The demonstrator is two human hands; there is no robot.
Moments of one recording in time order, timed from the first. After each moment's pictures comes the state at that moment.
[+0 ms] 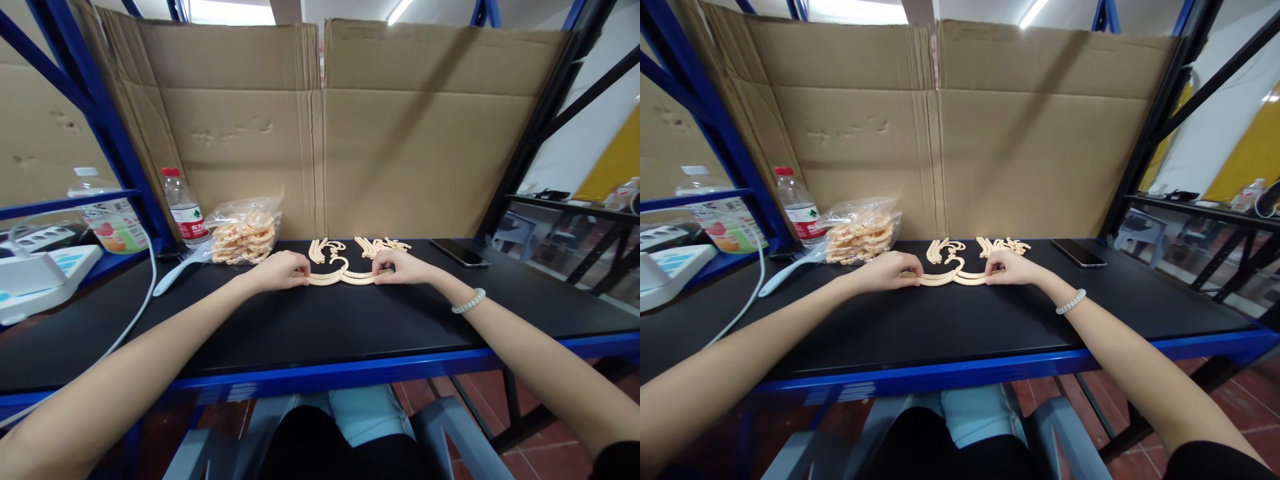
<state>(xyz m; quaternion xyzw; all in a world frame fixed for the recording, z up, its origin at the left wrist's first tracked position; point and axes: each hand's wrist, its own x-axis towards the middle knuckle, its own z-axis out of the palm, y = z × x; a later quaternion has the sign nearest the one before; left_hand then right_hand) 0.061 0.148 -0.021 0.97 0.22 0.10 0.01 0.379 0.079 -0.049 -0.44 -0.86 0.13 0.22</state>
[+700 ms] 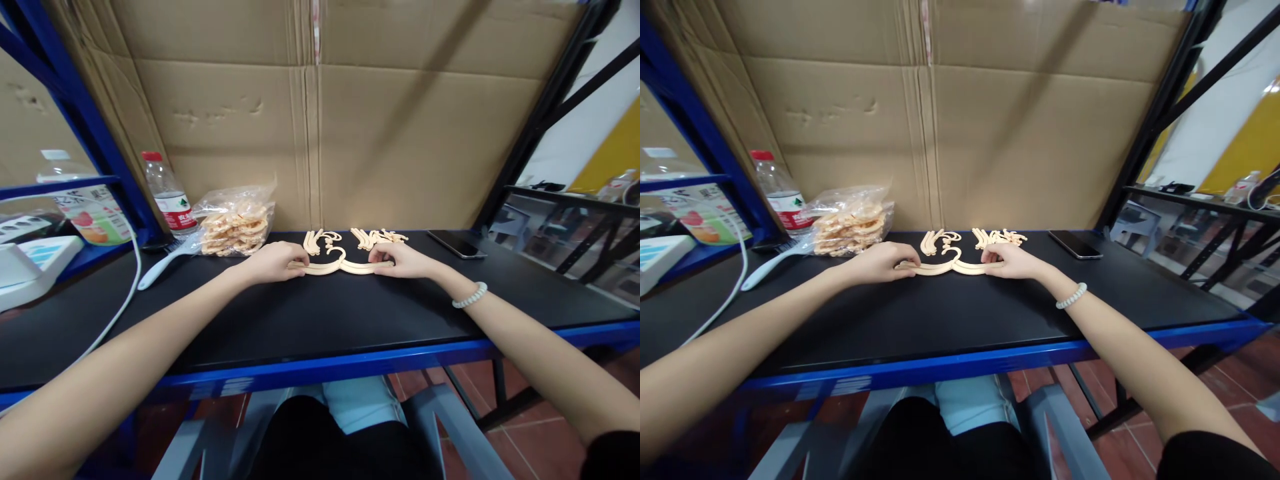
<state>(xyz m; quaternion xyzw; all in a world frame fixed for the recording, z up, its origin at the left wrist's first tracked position) 0.063 0.153 -0.024 0.97 0.22 0.09 -0.02 0.383 0.071 -0.053 -0.47 -0.84 0.11 0.24</state>
